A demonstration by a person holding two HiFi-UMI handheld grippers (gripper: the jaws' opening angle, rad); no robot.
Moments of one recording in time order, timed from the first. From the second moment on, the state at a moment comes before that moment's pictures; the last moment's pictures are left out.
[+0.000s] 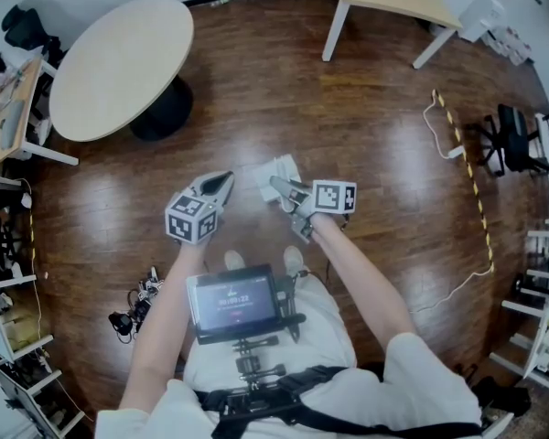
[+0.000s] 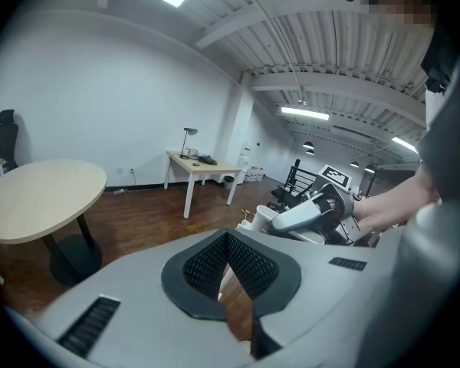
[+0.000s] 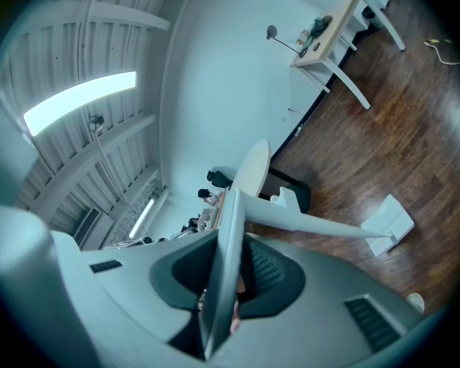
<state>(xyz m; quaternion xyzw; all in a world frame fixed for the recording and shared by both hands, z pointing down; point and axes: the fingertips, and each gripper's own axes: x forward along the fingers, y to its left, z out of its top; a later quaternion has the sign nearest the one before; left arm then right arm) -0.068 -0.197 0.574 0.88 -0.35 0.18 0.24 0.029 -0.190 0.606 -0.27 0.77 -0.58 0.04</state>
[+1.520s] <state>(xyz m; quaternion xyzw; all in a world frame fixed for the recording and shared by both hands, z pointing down) -0.083 -0.182 0.624 0.86 -0.36 0.22 0.27 0.032 -0.182 0.688 -0.27 0.75 -0.60 0.01</state>
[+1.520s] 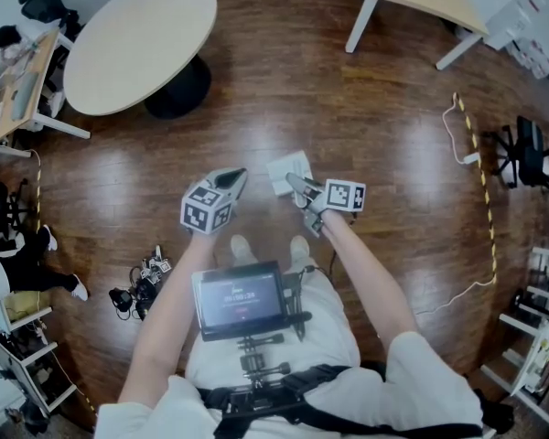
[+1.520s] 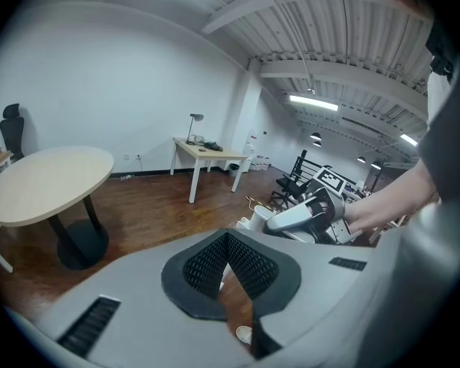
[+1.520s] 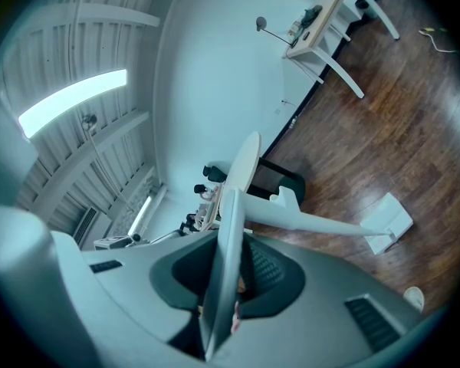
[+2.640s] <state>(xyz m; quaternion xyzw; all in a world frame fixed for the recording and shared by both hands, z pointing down) -0.095 -0.177 0.654 0.85 -0.37 0.25 0.28 0.015 -0.181 0.734 -0.26 0.74 -0.62 0.01</state>
